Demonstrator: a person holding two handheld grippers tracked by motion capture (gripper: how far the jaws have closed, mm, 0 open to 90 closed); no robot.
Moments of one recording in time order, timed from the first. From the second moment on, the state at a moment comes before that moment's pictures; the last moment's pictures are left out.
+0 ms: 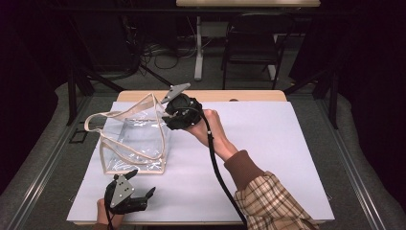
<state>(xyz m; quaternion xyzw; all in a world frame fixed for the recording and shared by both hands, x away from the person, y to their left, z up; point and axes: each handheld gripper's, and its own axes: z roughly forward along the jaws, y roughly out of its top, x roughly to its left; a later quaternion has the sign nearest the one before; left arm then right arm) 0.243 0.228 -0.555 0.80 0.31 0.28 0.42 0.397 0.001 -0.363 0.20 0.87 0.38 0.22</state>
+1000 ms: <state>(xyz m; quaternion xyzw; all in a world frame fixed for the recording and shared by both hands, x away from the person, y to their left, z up) 0.243 0.229 -0.554 0.80 0.31 0.29 0.43 0.391 0.018 -0.361 0.18 0.88 0.38 0.23</state>
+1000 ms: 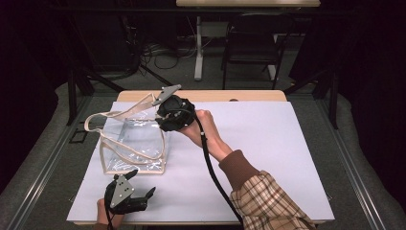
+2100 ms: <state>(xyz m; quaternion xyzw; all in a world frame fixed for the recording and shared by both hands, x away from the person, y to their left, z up) 0.243 0.230 -0.554 0.80 0.31 0.29 0.43 0.383 0.043 -0.364 0.16 0.89 0.37 0.22</state>
